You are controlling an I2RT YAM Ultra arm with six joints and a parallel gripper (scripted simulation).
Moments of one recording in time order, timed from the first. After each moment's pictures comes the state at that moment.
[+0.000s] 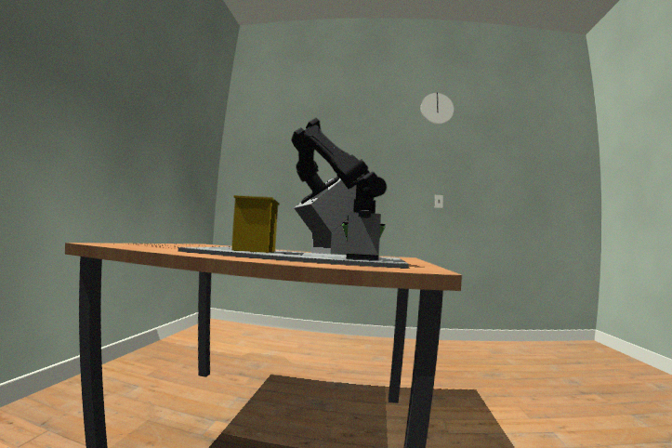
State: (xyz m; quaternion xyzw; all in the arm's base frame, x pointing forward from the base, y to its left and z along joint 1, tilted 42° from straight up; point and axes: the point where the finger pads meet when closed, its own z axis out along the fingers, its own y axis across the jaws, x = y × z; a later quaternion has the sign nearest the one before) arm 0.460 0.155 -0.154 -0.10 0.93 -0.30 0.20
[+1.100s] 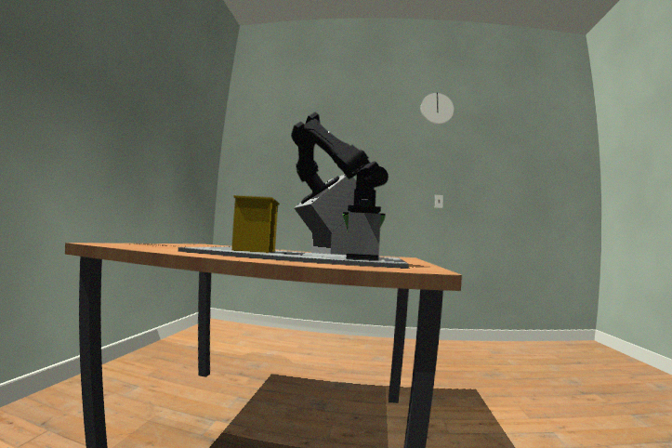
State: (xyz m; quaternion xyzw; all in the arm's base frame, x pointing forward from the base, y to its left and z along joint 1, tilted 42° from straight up) arm 0.447 0.171 -0.130 -0.09 0.93 -0.30 0.19
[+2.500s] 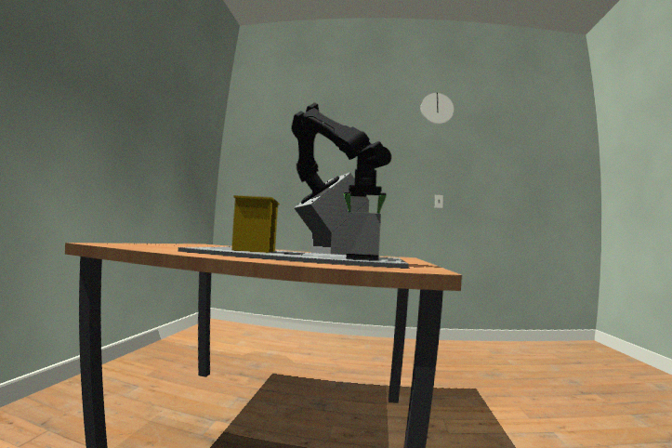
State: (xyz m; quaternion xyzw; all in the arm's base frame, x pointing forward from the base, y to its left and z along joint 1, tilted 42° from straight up) arm 0.420 0.203 -0.084 -0.09 0.93 -0.29 0.19
